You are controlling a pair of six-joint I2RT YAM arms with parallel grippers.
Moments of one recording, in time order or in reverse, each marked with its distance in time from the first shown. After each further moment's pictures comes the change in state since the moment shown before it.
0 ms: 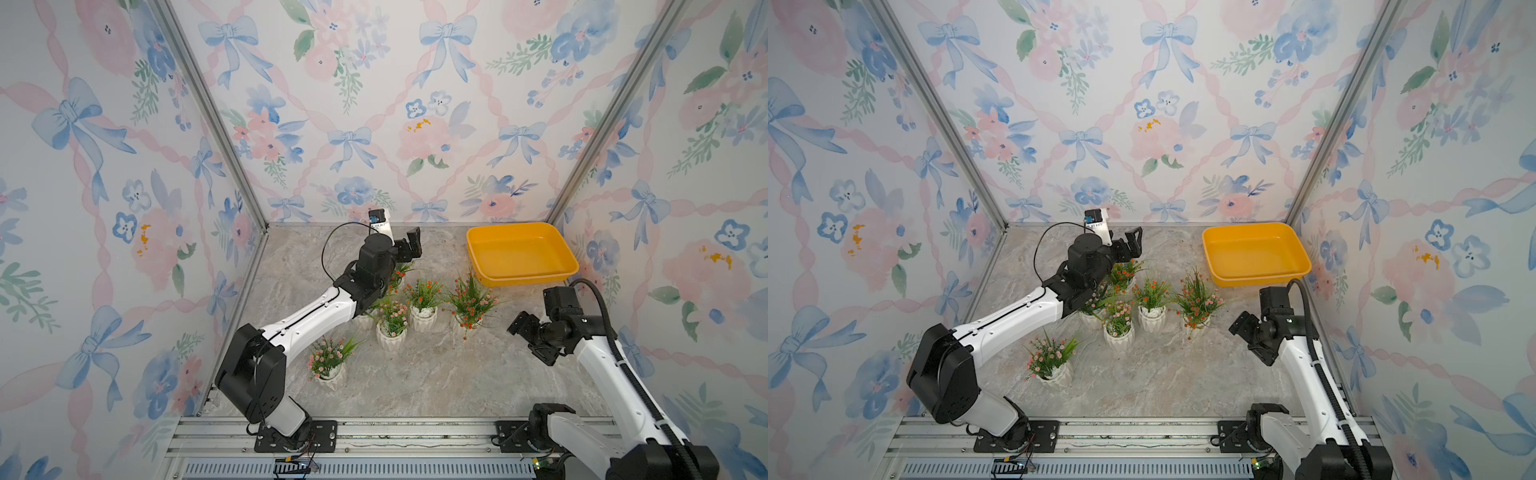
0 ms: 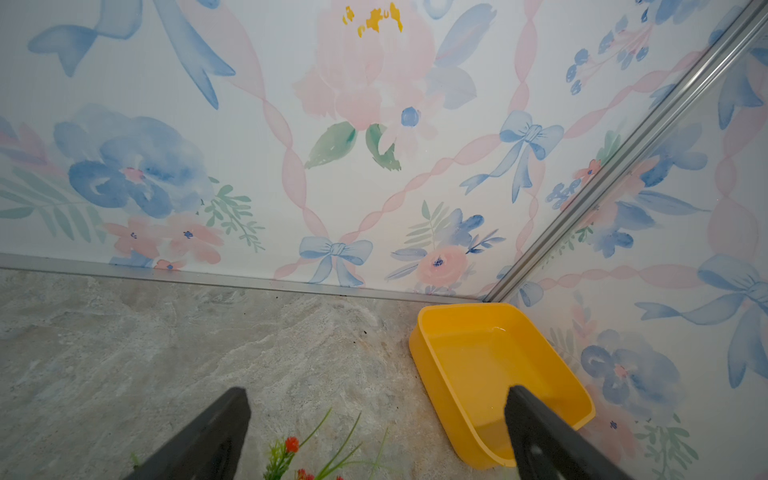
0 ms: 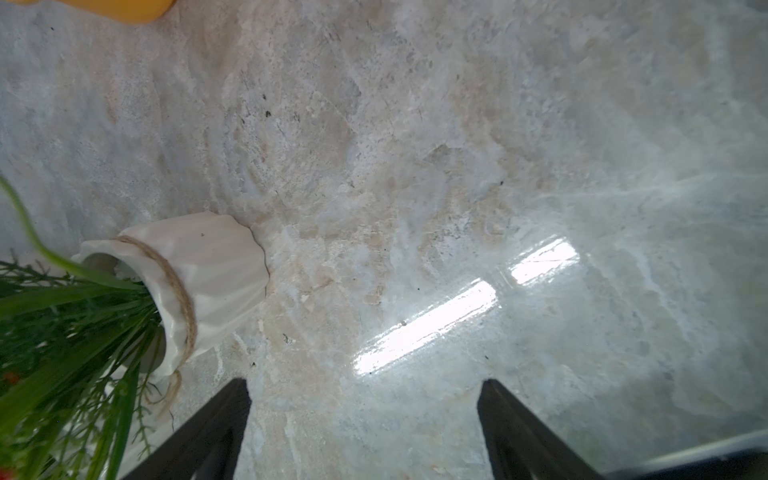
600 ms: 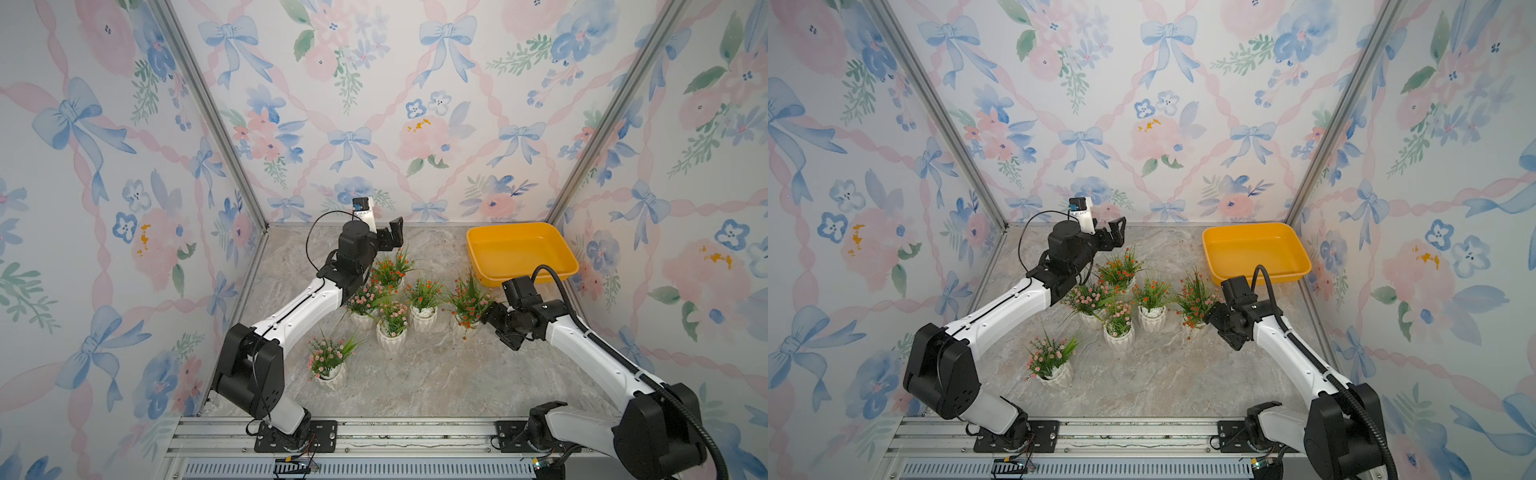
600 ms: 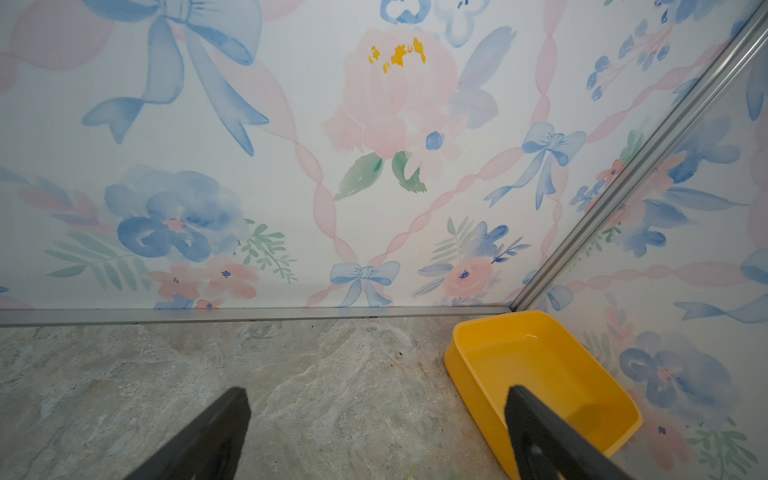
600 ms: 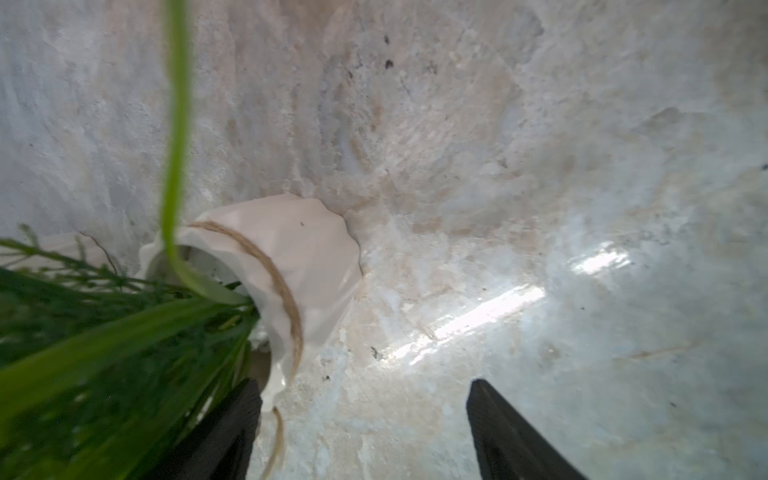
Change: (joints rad) left arm 0.171 -0.002 0.002 -0.004 0.164 0.084; right arm 0.266 0.237 0.064 0.219 0.039 0.225
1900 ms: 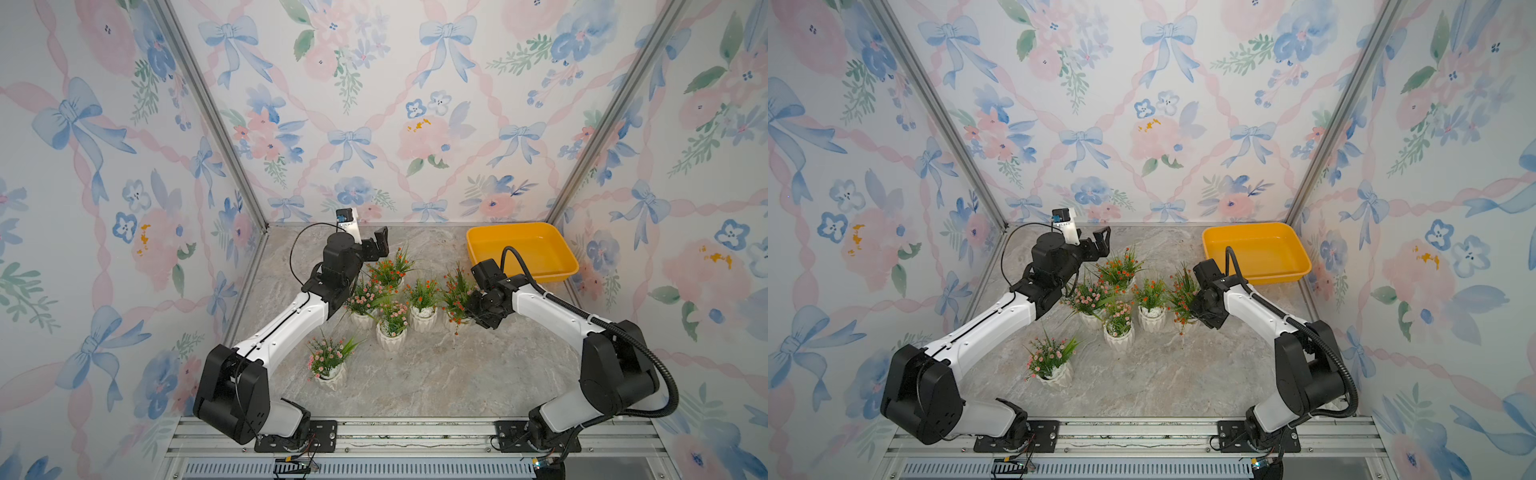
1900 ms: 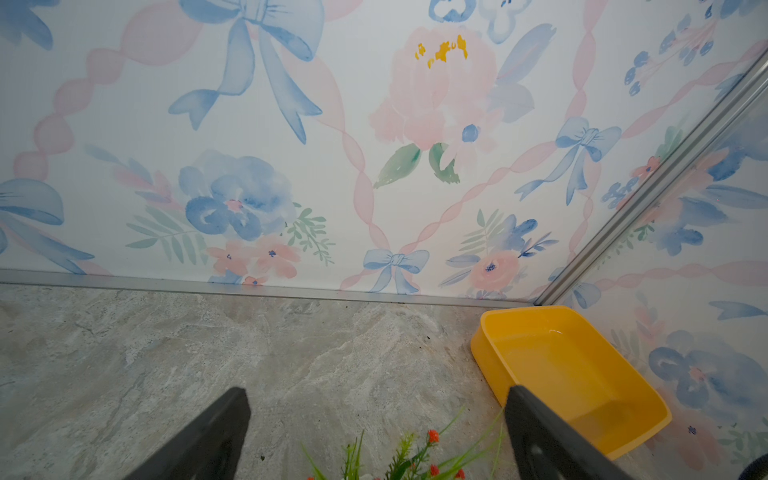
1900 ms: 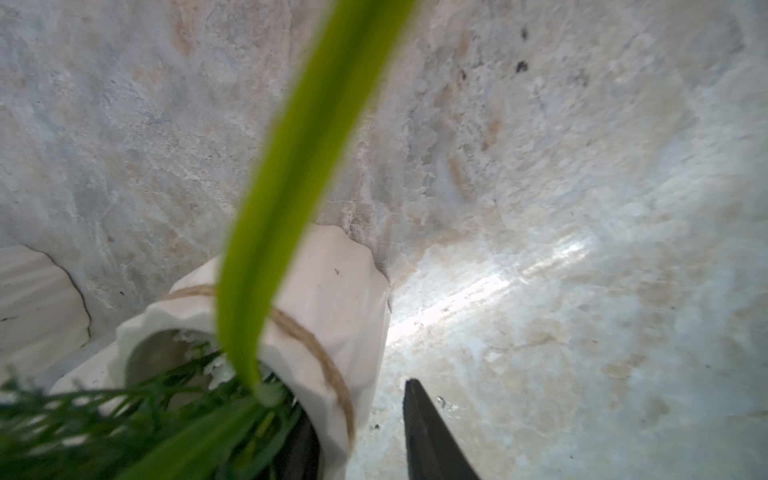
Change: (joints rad) left arm 0.038 -0.147 -0.164 -0.006 -0.029 0.000; right arm 0.116 0.338 0.232 -0.019 0.052 0.026
